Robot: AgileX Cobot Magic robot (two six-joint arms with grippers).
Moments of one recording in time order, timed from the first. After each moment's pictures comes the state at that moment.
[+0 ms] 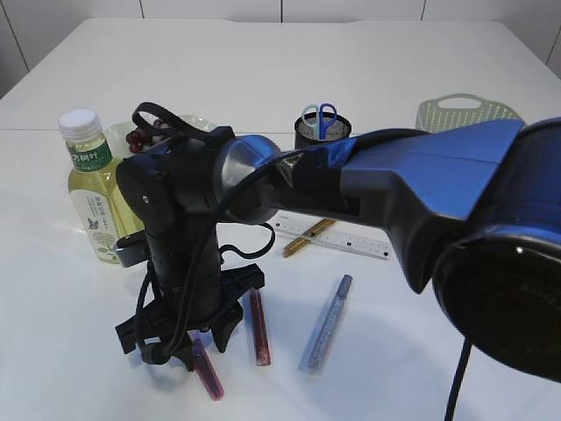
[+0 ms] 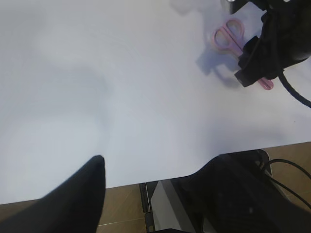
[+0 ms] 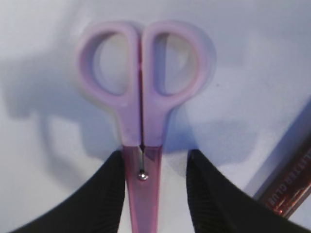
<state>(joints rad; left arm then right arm) -0.24 0.92 -0.92 -0.05 1.24 -0.17 0.86 2.40 -1.94 0.08 1.22 0.28</state>
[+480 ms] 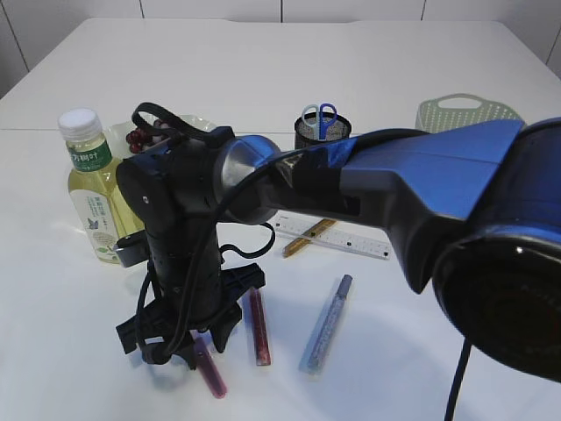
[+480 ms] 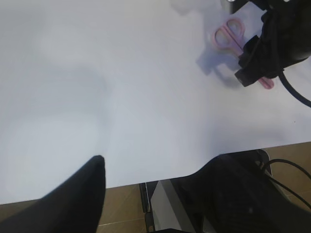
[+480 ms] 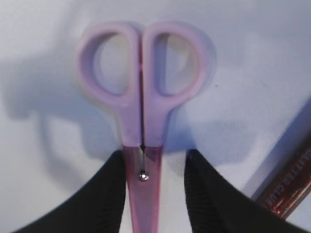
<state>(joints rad) -0.24 0.92 -0.92 -0.05 1.24 -0.17 0.86 2.40 -1.94 0.08 1.22 0.28</state>
